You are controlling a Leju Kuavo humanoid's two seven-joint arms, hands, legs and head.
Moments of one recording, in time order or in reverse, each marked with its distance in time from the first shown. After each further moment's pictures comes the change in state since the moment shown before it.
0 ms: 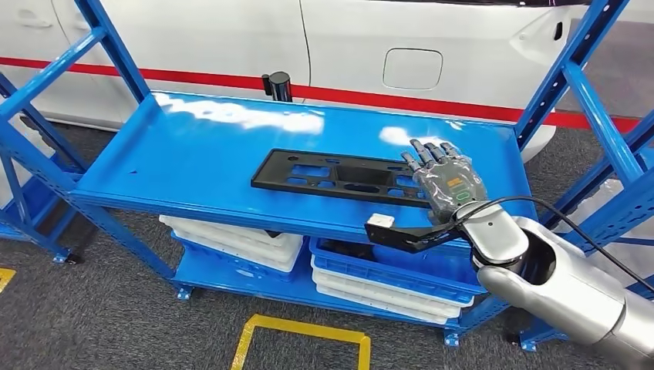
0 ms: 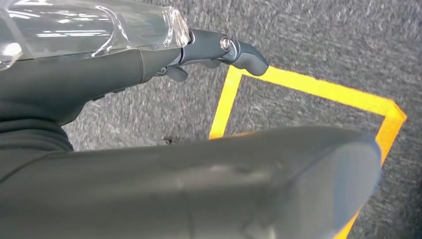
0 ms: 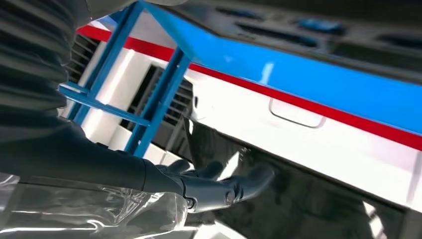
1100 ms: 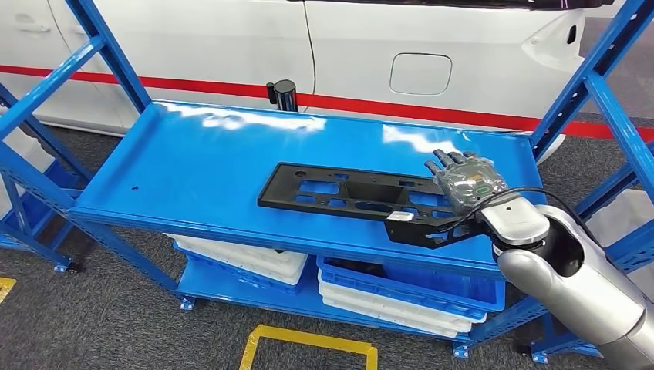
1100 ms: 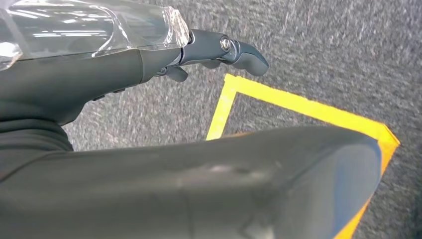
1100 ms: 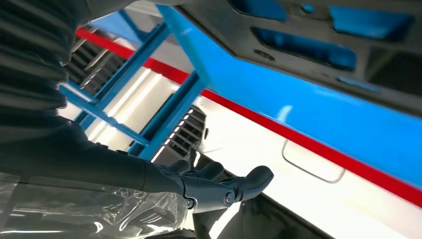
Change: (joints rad) left arm -0.004 -0.004 0.041 0.004 -0.028 0.066 0.023; right arm 0.109 0.042 -0.268 -0.059 -0.078 0.339 0.000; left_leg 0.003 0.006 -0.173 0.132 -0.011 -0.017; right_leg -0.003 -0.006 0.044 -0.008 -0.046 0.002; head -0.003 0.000
